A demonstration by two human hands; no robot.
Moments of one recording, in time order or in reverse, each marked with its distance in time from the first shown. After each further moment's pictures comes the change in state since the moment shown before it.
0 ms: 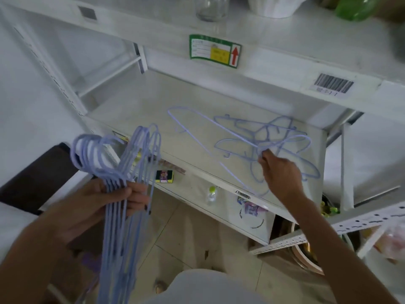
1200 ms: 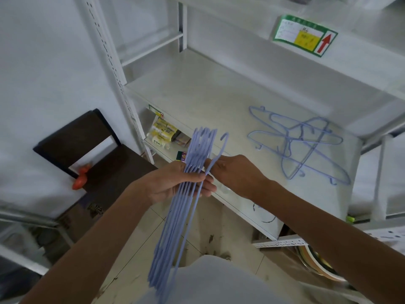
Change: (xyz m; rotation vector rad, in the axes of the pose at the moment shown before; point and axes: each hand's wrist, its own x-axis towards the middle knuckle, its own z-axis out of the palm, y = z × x) left_hand 0.039 -0.059 -0.001 -0.198 -0.449 -0.061; right_hand -0.009 -0.205 -0.019 -0.065 -0.292 -0.979
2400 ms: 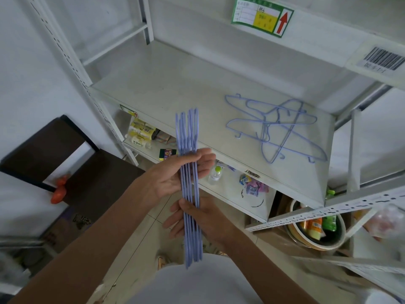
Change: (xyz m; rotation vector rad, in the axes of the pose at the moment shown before) left_hand 0.061 -0.004 0.029 -0.484 0.014 -0.008; right_hand -0.033 -0.110 0.044 2.128 0.091 0.758
